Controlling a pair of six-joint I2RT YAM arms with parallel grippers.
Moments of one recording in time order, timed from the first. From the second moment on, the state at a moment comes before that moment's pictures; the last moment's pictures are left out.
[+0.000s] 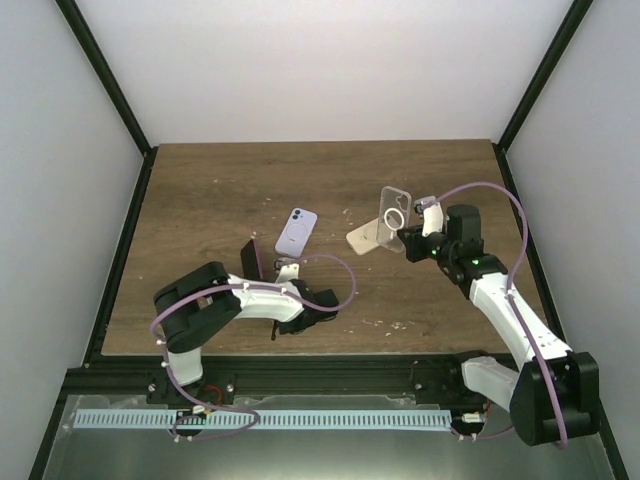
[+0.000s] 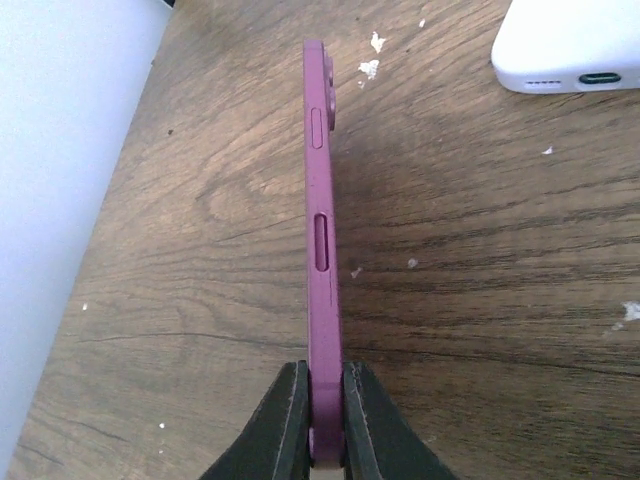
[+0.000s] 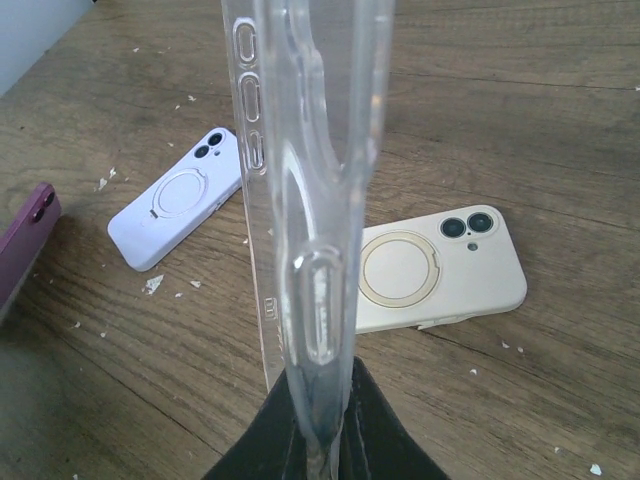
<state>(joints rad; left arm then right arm) -1.10 1.85 0.95 -0.95 -1.05 -1.11 0.16 1.07 0.68 -0.21 -0.41 0.05</state>
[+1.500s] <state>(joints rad) -1.09 1.10 0.58 -0.27 -0.34 -0.59 -0.12 1.37 1.09 -0.56 -0.45 -0.16</state>
